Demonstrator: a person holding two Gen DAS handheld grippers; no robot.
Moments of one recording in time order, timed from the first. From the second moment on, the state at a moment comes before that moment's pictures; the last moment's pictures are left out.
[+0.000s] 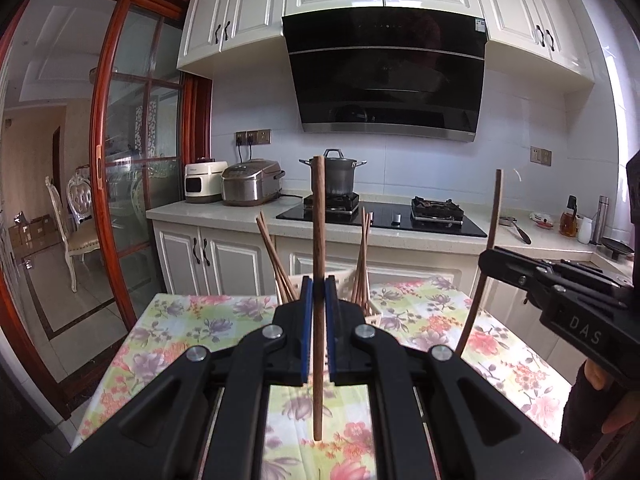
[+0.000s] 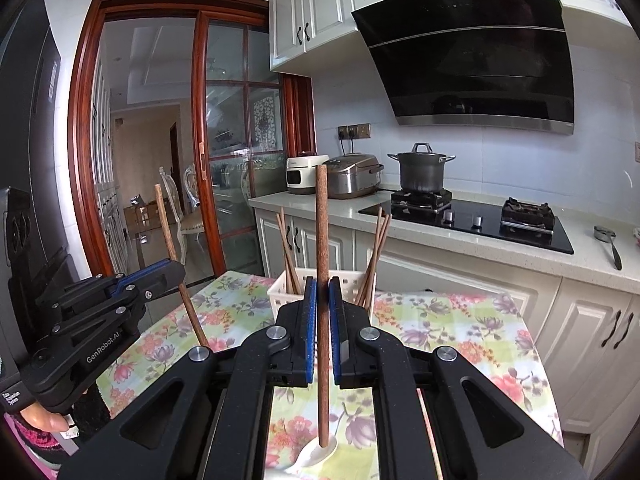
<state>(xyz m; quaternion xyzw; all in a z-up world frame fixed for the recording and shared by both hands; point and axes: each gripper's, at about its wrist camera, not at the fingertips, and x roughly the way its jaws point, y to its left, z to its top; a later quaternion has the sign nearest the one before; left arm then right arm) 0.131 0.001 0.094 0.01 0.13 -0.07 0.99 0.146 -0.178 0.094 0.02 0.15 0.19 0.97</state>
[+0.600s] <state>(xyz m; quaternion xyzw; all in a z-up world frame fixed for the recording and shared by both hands) 0.255 0.003 0.187 0.00 0.11 -0.06 0.99 0.276 -0.167 0.143 0.04 0.15 0.16 0.97</state>
